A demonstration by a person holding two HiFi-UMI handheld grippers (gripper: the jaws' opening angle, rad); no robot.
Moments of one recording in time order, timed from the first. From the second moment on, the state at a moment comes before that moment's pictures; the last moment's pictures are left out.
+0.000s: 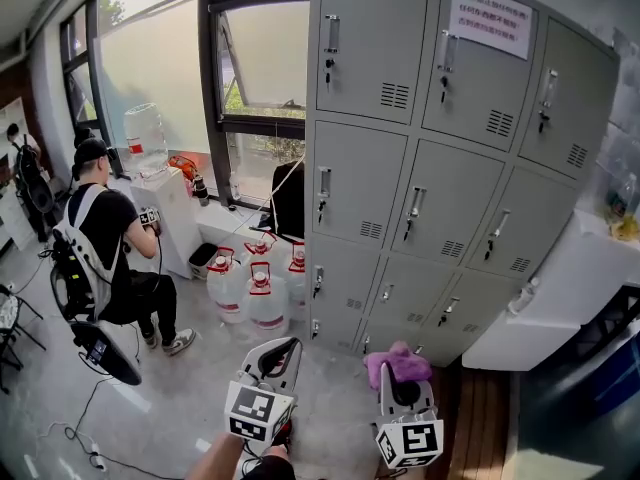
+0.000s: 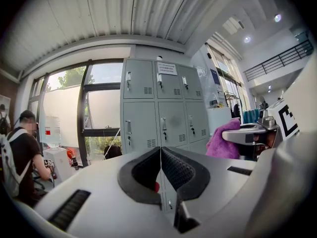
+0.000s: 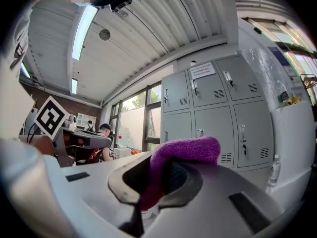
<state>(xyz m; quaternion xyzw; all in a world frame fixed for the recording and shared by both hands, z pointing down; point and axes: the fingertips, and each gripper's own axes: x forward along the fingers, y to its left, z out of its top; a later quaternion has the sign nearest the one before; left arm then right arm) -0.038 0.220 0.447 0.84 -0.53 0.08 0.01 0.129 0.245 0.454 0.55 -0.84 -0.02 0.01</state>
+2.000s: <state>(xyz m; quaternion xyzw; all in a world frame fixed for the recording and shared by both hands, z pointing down) -0.118 -0.188 0.426 0.86 -0.51 0.07 0.01 0.021 -0.159 0.389 0.54 -0.84 -0.08 0.00</state>
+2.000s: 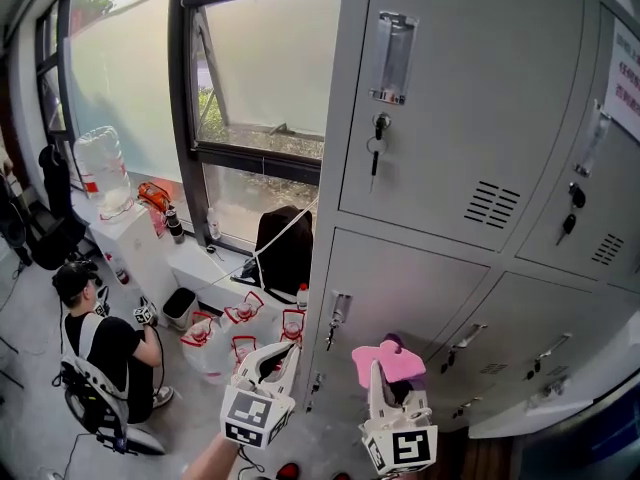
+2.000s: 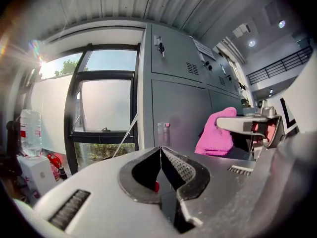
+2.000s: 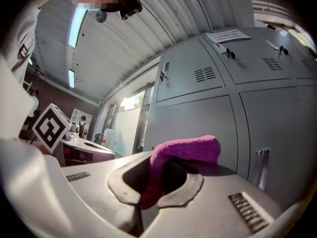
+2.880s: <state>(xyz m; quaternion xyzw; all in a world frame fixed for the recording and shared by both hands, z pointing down) -0.161 -0.193 0.416 0.83 -0.56 0.06 0.01 -0.071 -0.224 0.285 0.48 -0.86 -0.18 -0.04</state>
